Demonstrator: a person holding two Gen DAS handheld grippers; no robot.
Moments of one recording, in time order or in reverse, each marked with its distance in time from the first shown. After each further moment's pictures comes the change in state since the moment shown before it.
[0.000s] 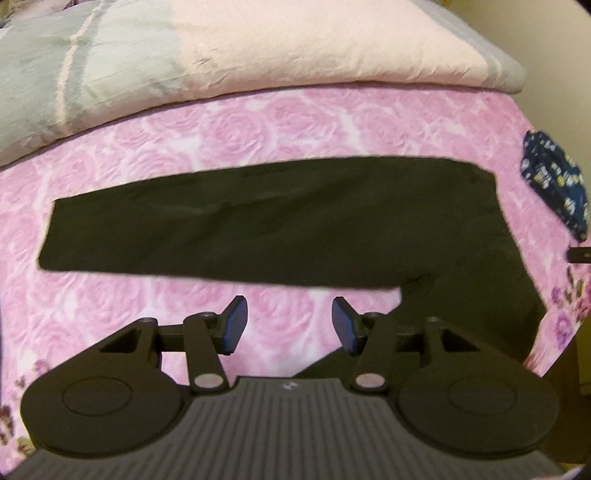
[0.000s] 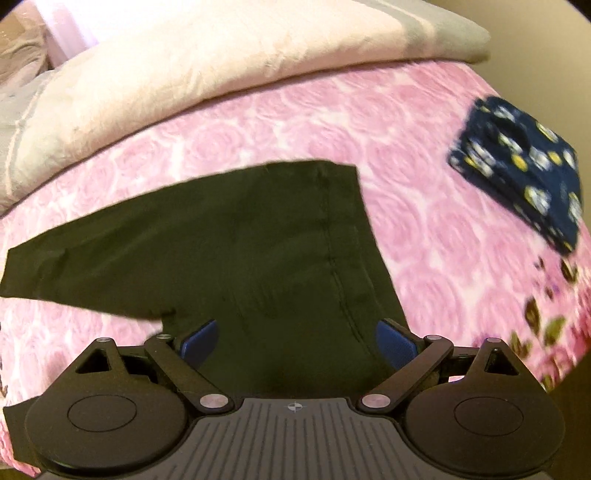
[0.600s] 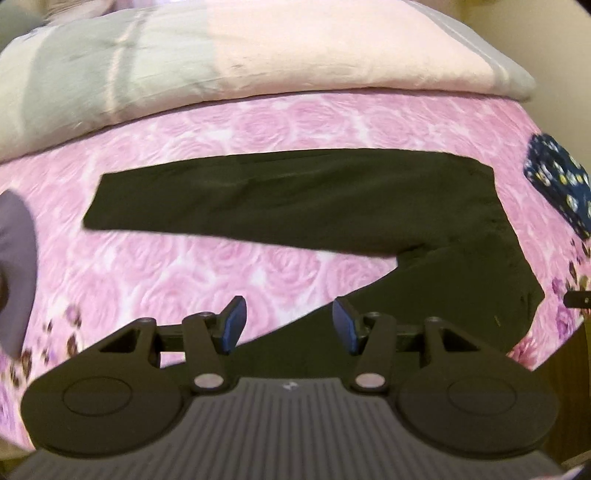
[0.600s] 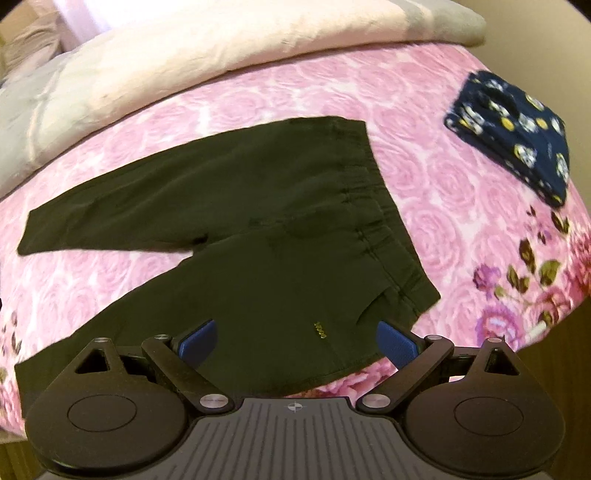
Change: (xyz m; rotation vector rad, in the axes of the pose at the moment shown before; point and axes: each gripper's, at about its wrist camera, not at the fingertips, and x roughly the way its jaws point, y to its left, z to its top) left arm -0.071 -0.022 -0.070 -0.024 -0.008 0.131; right arm -0.053 0.041 -0.093 0.082 0.055 -0.050
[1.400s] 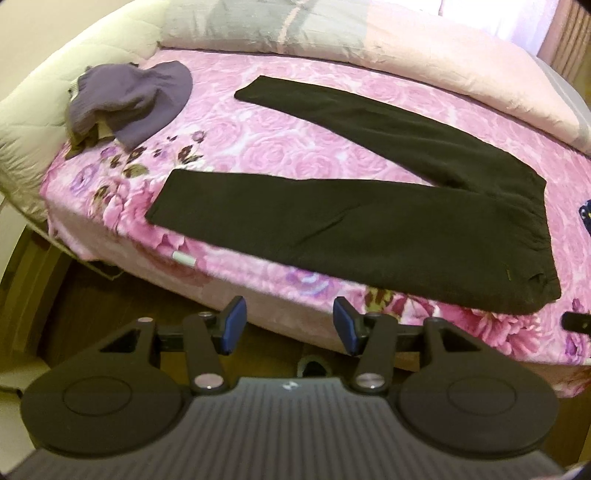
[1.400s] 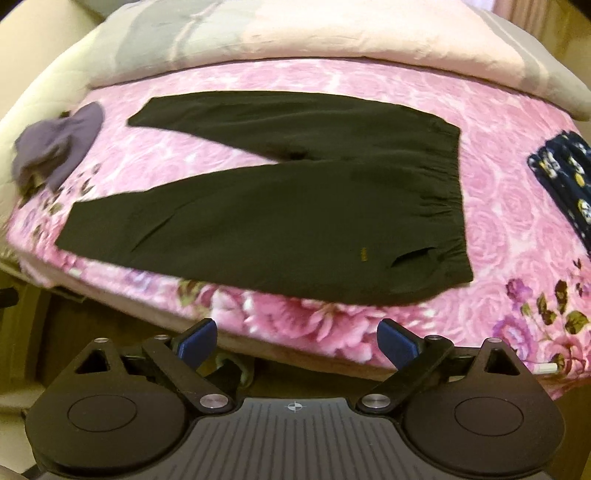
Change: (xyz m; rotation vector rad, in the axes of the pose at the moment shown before) left arm -0.144 -0.084 -0.244 -0.456 -0.015 0.343; right arm -0.043 -0.039 -0.129 -0.402 -0.034 0.243
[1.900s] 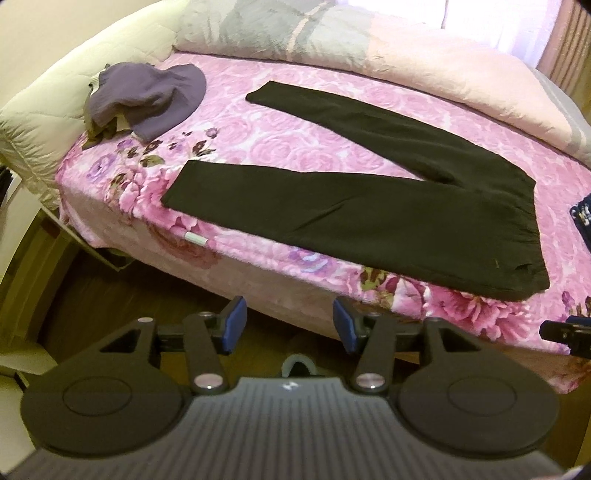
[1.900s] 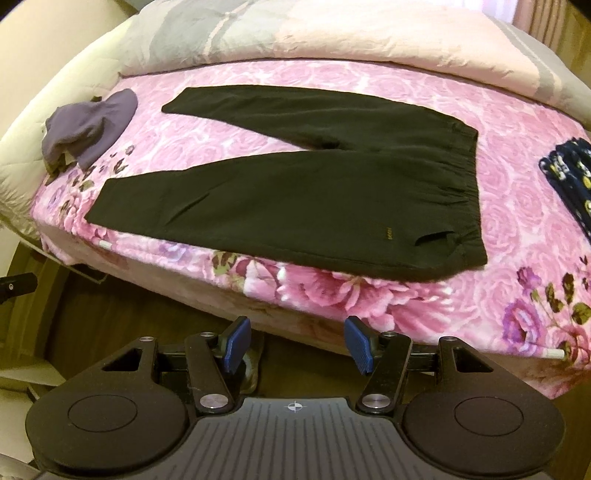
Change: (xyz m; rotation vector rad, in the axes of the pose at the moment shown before) left arm -0.058 -0.001 -0.062 -0.060 -0.043 0.012; right arm -0.034 0.035 -0.052 -0.087 -0.010 0.067
